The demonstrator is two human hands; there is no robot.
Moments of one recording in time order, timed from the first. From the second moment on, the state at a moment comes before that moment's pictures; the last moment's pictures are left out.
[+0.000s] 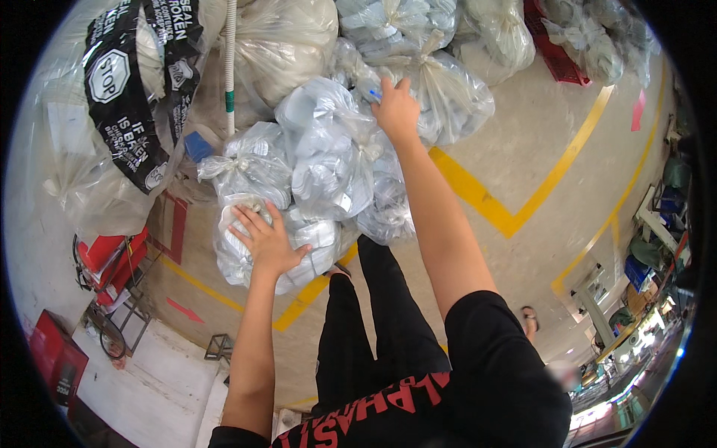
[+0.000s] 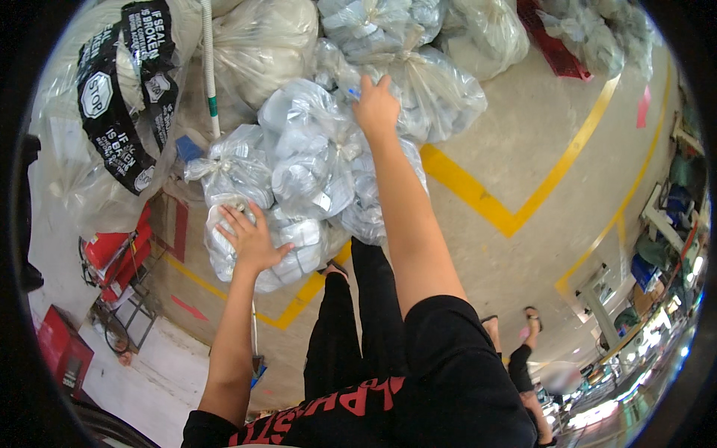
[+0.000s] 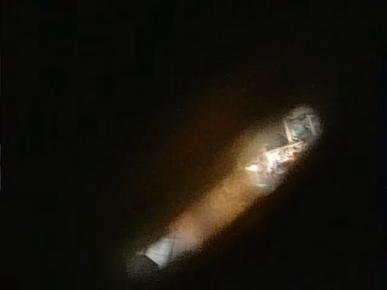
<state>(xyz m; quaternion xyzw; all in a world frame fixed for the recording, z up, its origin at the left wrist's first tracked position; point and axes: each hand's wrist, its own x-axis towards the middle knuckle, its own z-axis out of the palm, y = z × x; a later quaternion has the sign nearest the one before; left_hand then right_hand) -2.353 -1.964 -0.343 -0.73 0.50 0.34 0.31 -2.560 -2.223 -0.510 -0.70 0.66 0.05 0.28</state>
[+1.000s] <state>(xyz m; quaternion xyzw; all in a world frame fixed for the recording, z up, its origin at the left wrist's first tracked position) -2.348 -1.961 -0.354 -0.72 0.51 0.33 0.34 -2.668 -2.020 -0.180 -0.83 0.38 -0.41 0.05</state>
